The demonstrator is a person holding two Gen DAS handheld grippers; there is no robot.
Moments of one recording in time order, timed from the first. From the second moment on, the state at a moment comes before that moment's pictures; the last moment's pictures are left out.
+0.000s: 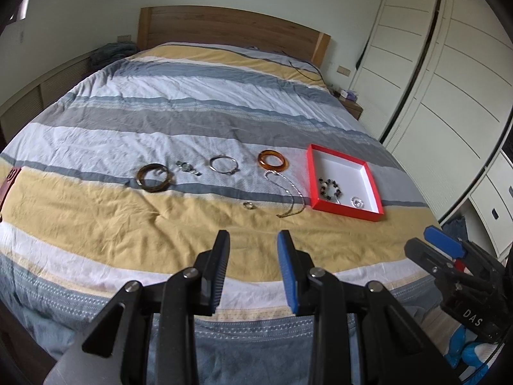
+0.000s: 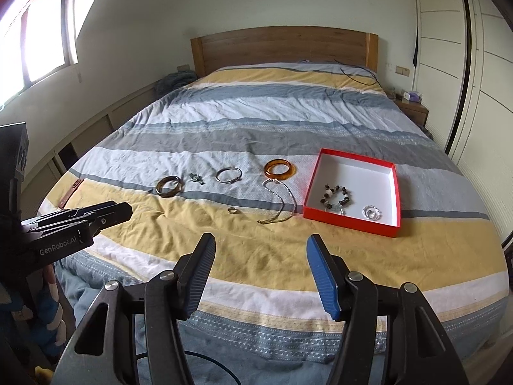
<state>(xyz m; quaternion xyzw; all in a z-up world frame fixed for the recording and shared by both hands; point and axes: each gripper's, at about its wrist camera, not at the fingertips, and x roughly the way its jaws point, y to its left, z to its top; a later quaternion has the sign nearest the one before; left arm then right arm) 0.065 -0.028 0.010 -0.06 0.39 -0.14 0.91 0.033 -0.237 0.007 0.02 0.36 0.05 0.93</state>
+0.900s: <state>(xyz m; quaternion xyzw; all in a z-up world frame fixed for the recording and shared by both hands) 0.062 0.013 -0.022 -0.05 0.41 -0.05 0.91 0.034 -0.226 -0.018 0.03 0.36 0.06 0.93</state>
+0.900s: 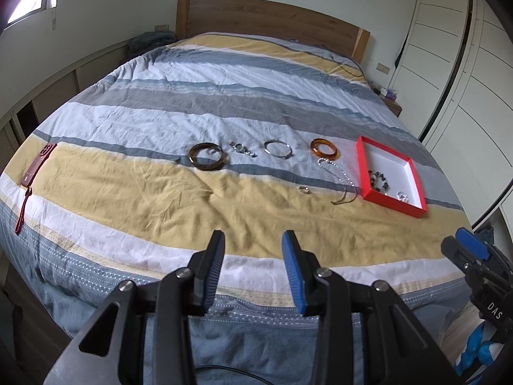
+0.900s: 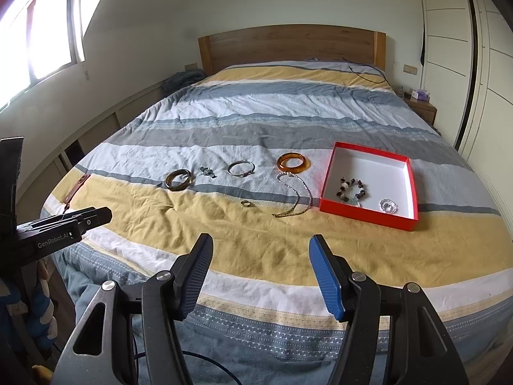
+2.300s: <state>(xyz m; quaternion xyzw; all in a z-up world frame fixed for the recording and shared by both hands) 0.159 0.075 -0.136 -0.10 0.51 0.02 0.85 0.142 -0.229 -0.132 0.07 0.47 0.10 0.87</state>
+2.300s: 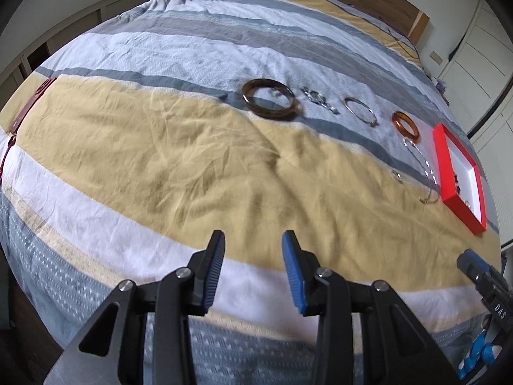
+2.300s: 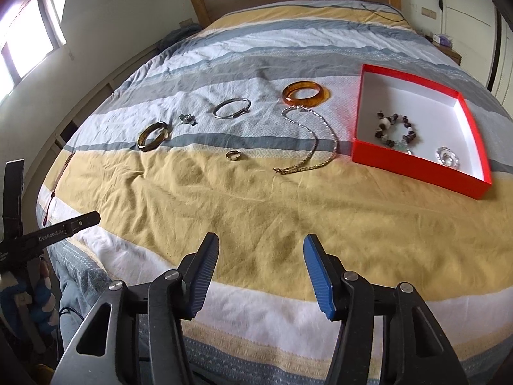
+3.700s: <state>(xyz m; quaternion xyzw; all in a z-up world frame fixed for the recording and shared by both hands) 0.346 0.097 -0.188 -0.11 0.52 0.05 0.85 0.296 -0.173 -0.205 0.07 0.52 0.17 0.84</state>
